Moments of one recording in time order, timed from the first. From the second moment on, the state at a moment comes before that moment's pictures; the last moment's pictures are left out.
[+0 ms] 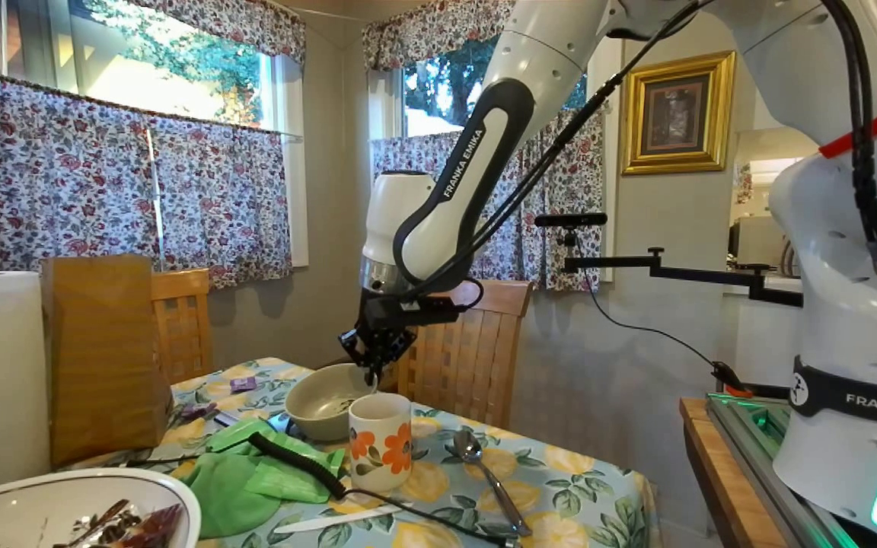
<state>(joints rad) 0.20 0.49 -0.26 -2.15 -0.10 2.90 0.77</state>
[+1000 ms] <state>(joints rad) 0.16 0.57 -0.23 -2.03 0.00 2.90 0.76</state>
